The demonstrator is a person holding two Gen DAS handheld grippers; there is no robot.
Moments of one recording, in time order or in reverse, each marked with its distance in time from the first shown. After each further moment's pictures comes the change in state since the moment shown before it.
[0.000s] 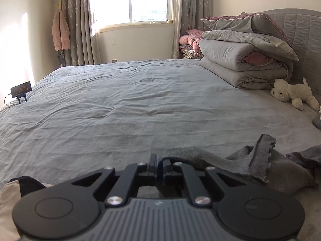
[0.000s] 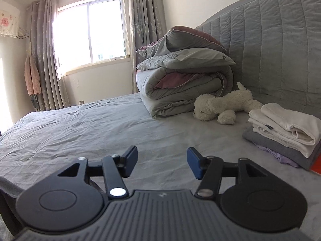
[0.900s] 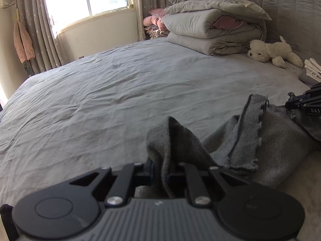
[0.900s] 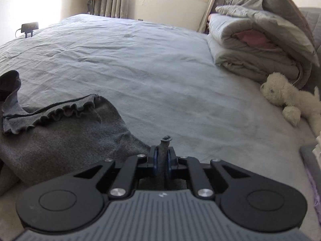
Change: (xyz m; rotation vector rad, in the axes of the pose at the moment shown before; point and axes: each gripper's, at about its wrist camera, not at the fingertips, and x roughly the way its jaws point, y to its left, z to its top) left arm 0.035 -0.015 0.002 0.153 0.018 -0.098; right arm 0.091 0.046 -0.029 -0.502 0.277 0.193
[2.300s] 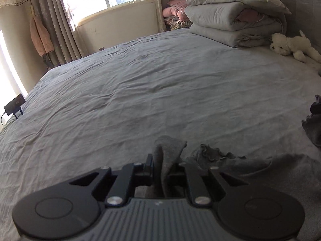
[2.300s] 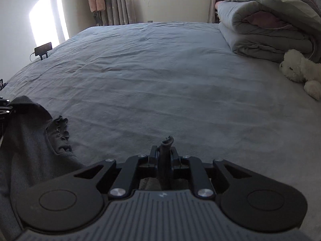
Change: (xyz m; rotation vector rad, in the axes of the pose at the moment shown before) left arm -0.007 0.035 -0.004 0.021 0.115 0.090; right arm 0.029 -0.001 0.018 0.168 0.115 0.295
